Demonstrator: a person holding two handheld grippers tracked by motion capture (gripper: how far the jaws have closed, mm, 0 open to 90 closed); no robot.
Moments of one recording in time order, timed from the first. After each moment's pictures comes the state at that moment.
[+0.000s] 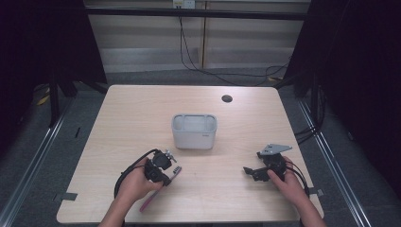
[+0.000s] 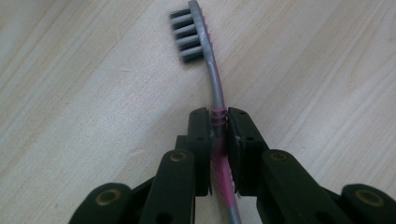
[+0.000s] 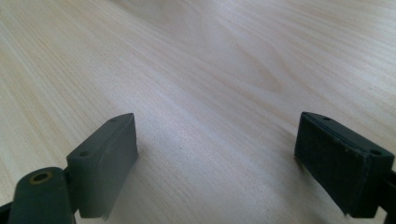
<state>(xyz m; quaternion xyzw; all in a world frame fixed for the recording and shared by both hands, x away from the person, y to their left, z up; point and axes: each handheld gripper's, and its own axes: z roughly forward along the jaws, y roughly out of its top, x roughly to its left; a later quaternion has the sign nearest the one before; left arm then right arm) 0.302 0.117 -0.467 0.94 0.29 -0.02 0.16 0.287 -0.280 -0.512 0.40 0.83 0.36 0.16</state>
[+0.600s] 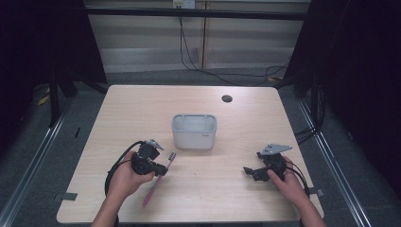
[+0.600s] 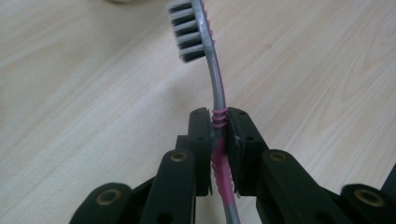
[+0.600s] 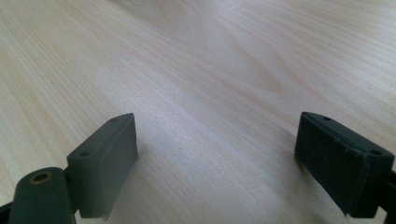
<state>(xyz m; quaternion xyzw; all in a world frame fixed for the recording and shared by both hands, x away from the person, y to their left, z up) 0.311 0.151 -0.439 0.90 0.35 -0.01 0.28 0.287 -0.281 -0.512 0.40 0.83 0.36 0.16</state>
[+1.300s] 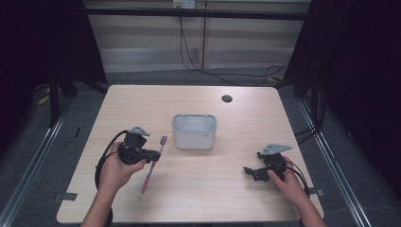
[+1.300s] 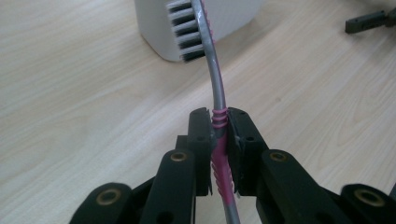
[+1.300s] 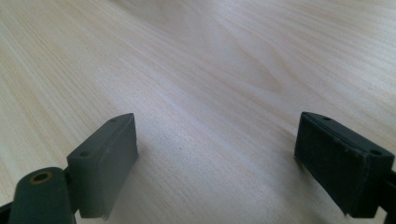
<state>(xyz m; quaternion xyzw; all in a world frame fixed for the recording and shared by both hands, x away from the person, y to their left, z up) 0.322 0.175 -0.408 0.86 0.38 0.03 0.34 0.287 -0.281 -0.512 0.40 0.83 0.36 0.16</state>
